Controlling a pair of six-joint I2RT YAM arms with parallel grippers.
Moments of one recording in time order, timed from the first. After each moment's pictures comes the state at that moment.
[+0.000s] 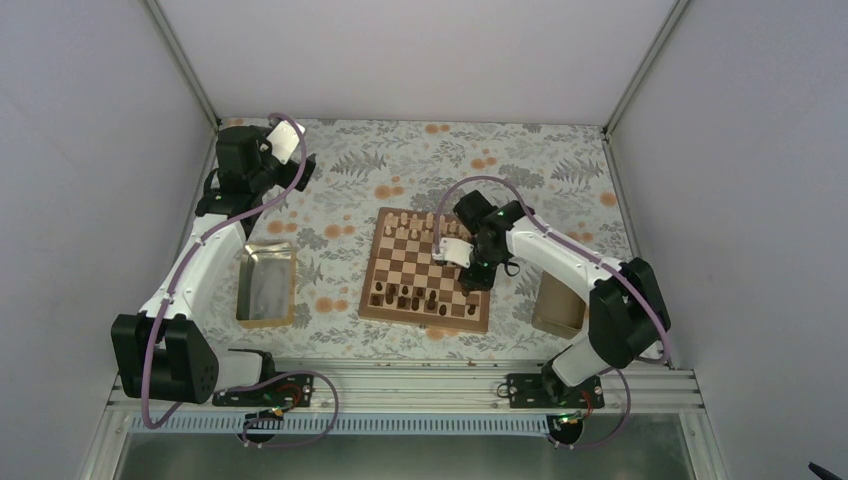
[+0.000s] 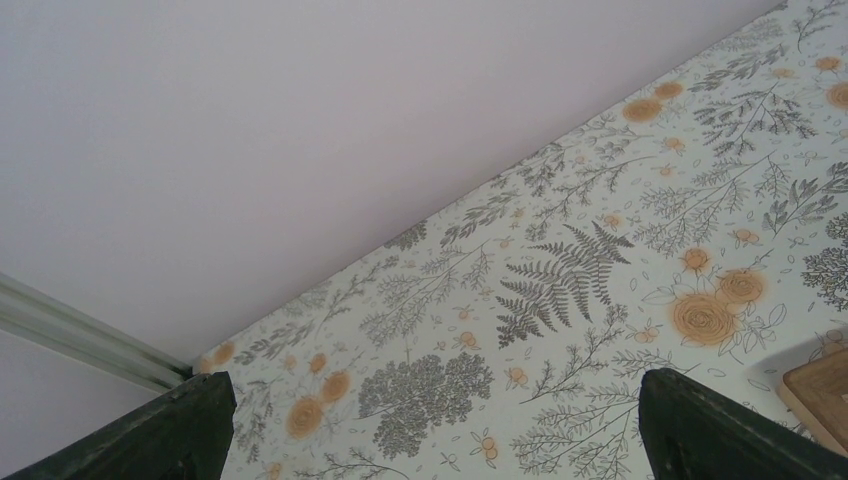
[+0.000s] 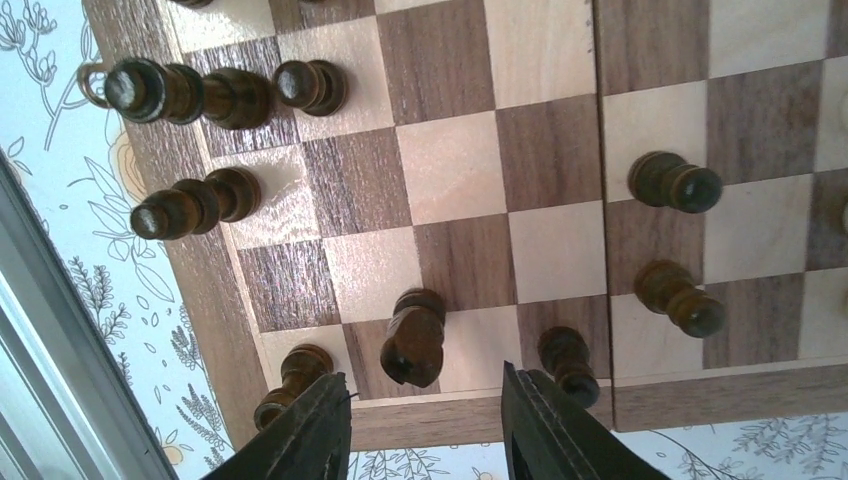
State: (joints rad) left arm -0.07 1.29 1.08 -0.17 0.14 0.44; right arm 0.61 1.54 1.11 -1.02 -0.15 -0.67
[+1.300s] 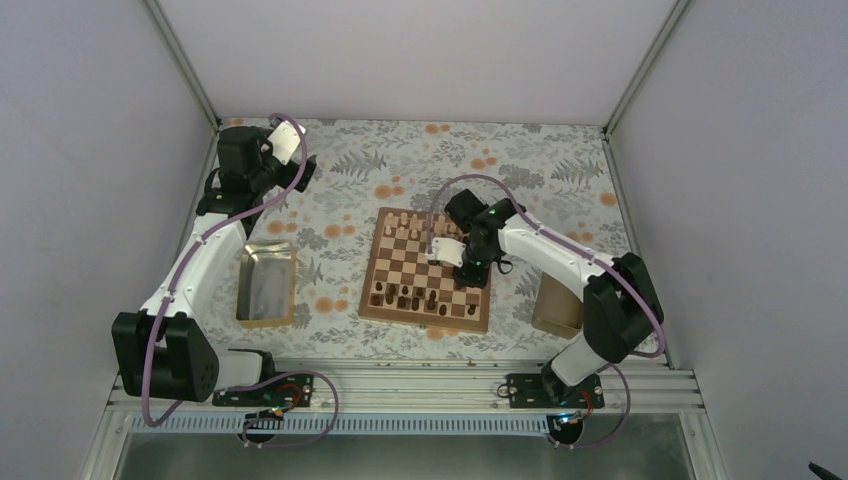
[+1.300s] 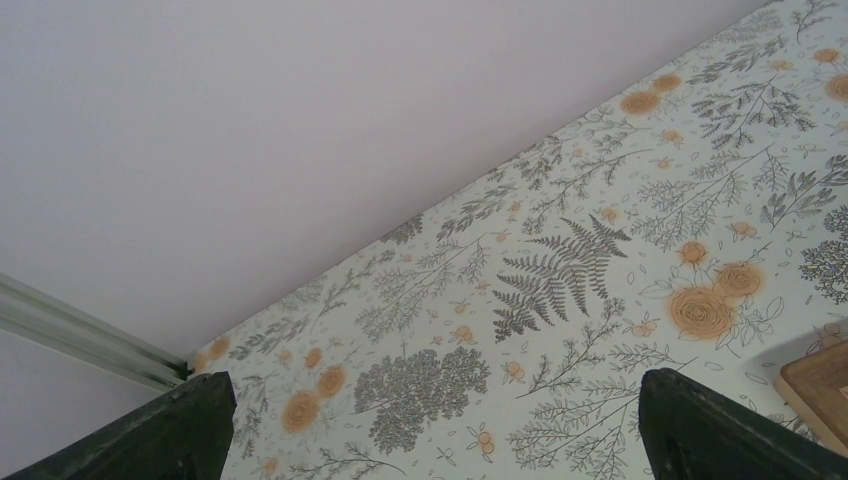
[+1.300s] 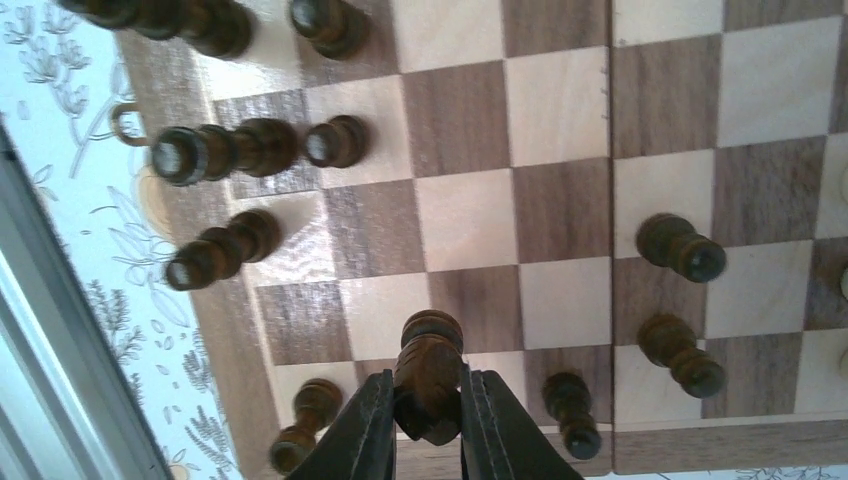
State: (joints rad) left arm -0.07 1.30 1.08 -0.17 0.14 0.44; right arm 0.64 1.59 1.15 -1.02 -0.16 -0.68
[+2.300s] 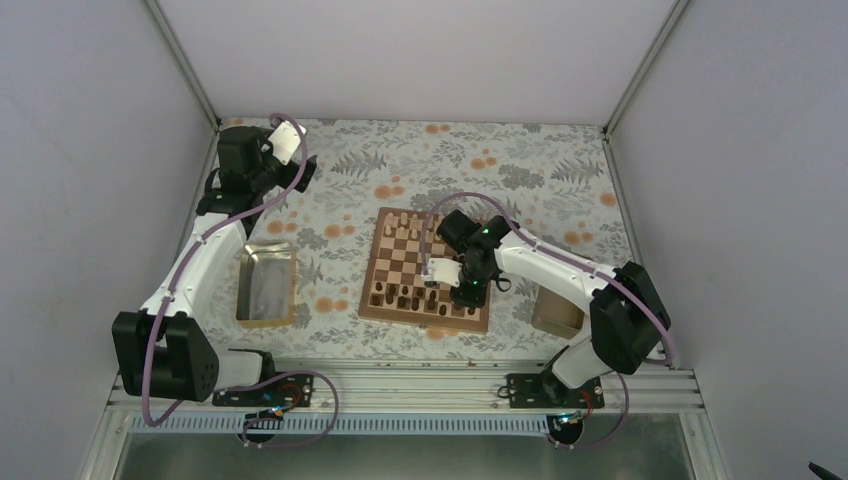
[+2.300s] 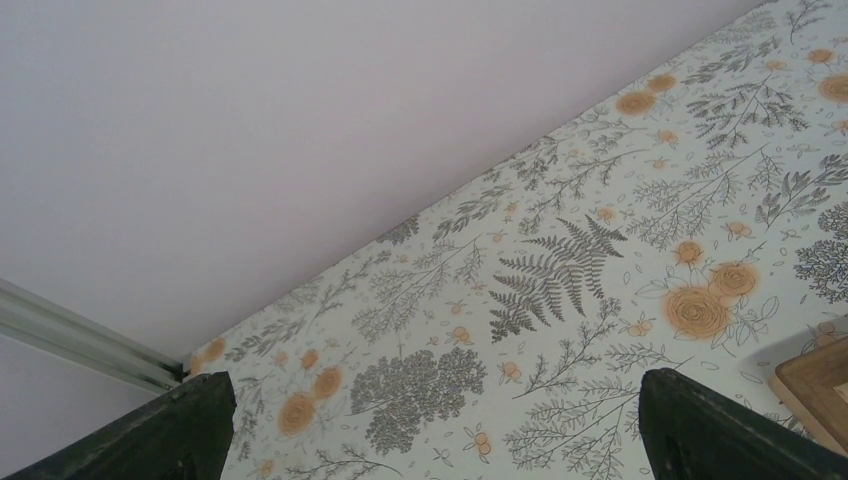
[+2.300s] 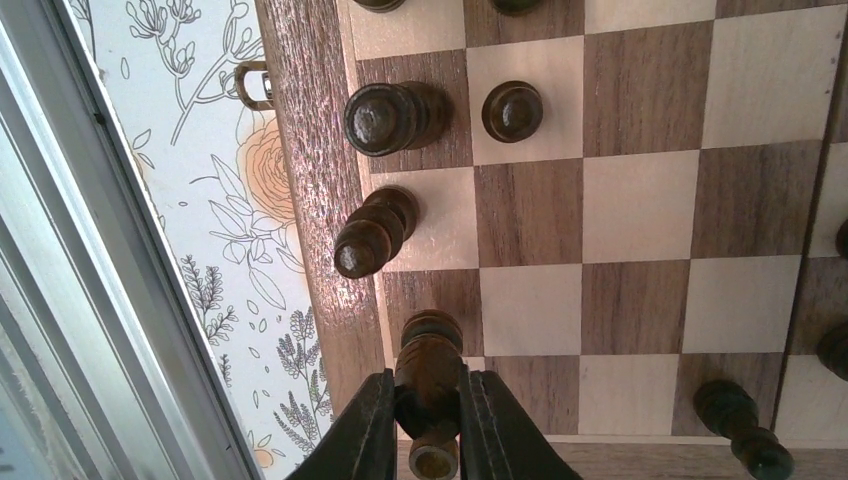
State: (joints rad) left arm -0.07 1.30 1.08 -0.17 0.15 0.44; right arm 0.77 1.52 1.06 -1.04 -0.16 -0.59
